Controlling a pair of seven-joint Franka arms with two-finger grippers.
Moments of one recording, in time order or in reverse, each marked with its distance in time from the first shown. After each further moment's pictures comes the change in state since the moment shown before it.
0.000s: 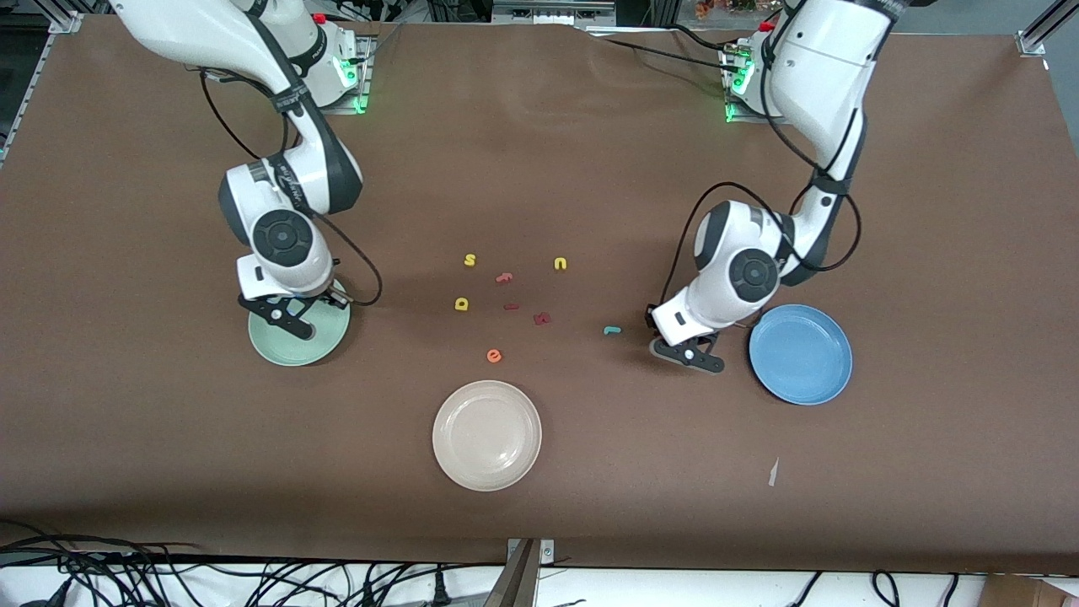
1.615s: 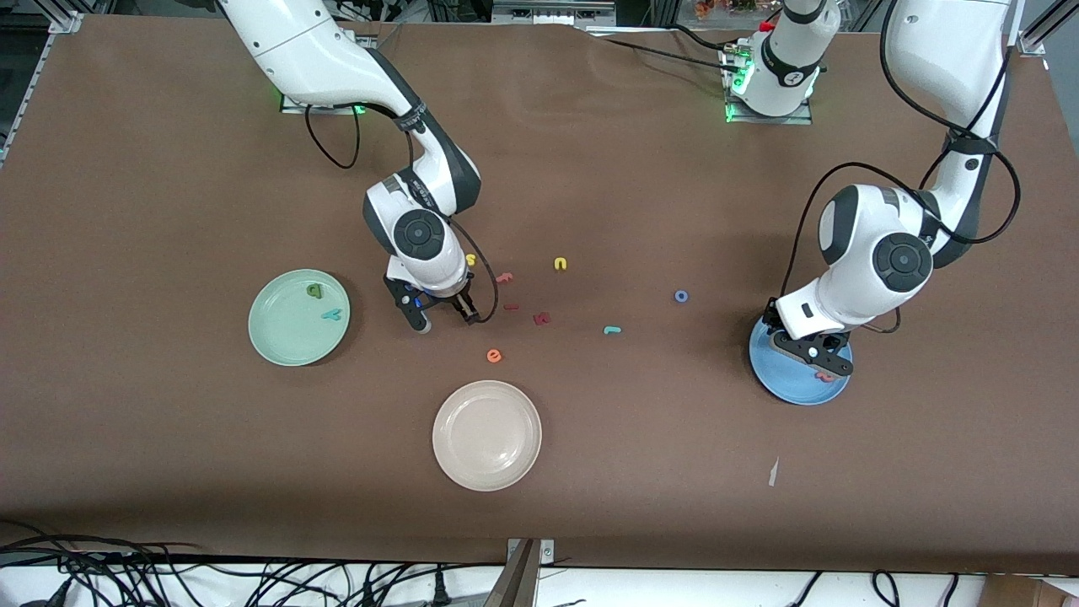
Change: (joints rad) left arm 0.235 -0.175 -0.004 -0.137 0.244 -0.065 0.246; right arm 0.309 0.267 0.014 0.213 0.296 0.246 0.624
